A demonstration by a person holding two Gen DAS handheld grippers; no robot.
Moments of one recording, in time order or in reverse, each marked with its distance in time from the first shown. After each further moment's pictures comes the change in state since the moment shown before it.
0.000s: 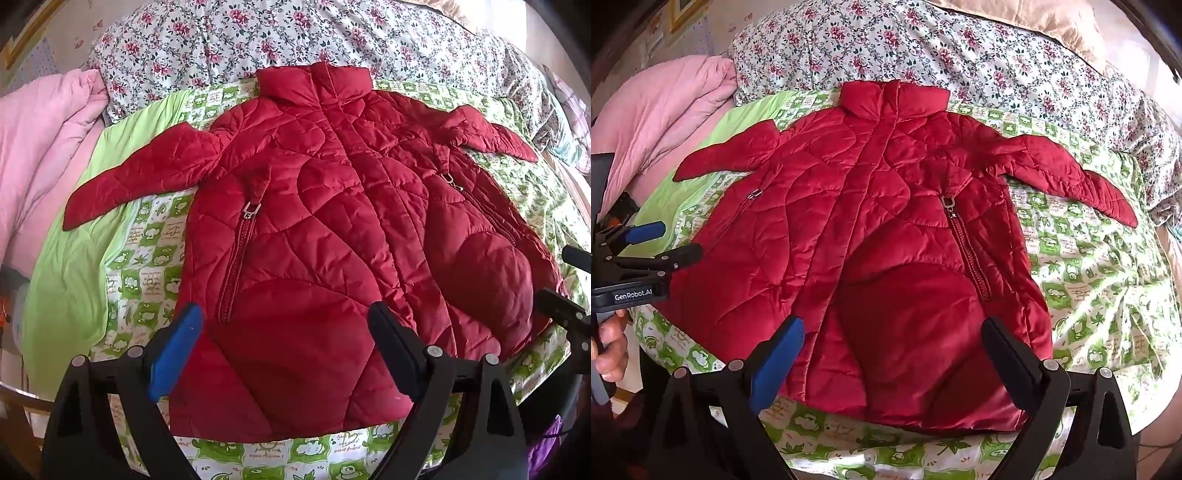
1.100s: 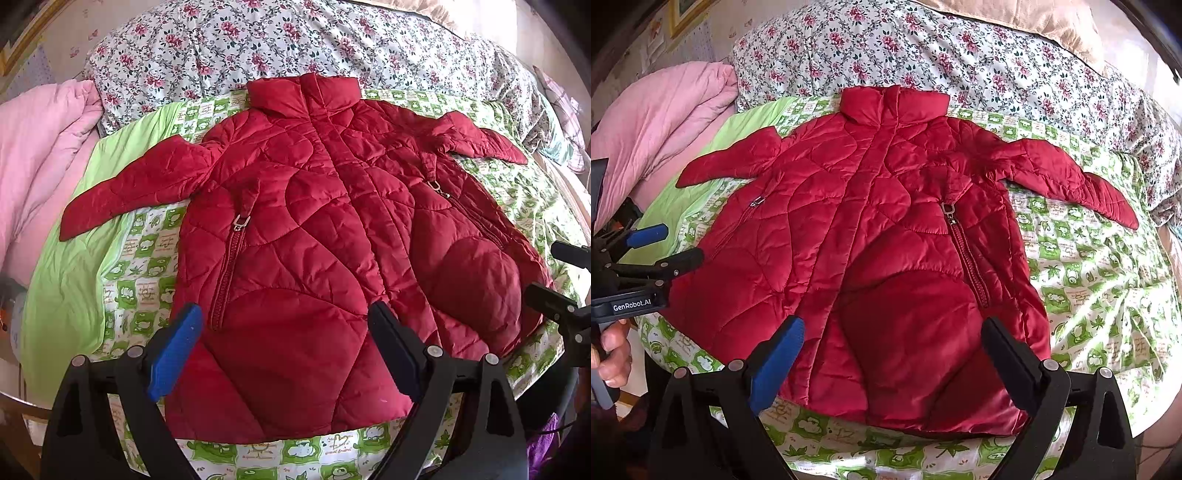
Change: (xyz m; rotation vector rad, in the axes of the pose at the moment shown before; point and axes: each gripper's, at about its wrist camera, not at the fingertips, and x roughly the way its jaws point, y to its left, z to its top) left arm -0.009 -0.006 0.005 0.005 0.003 -0.049; right arm -0.005 -0.002 0.005 0.008 -0.002 0.013
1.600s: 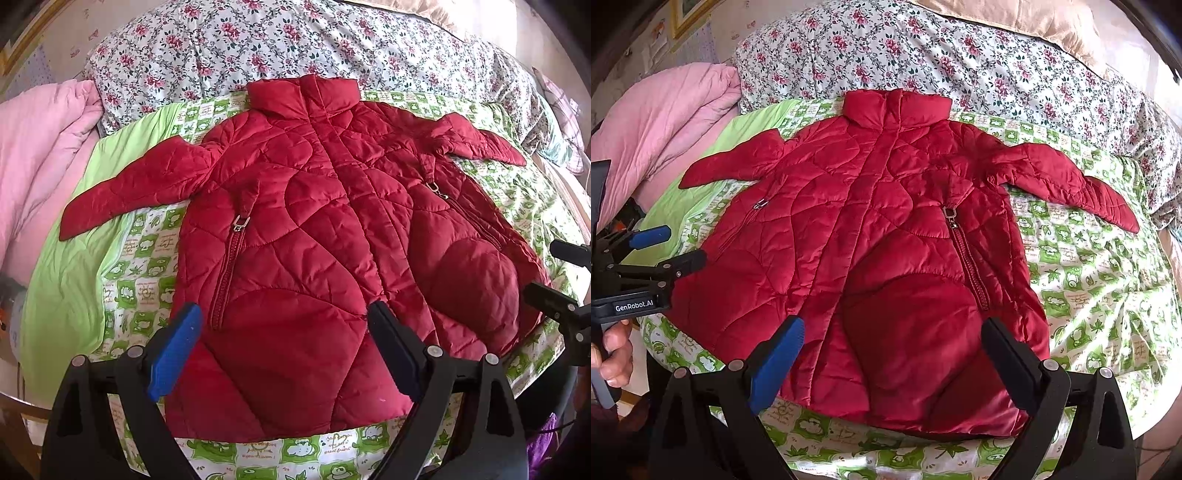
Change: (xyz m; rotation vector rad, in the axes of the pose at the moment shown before) left arm -0.002 0.000 -0.002 0.008 -0.021 0.012; right arm -0.004 0.000 0.001 -0.011 -0.019 0.003
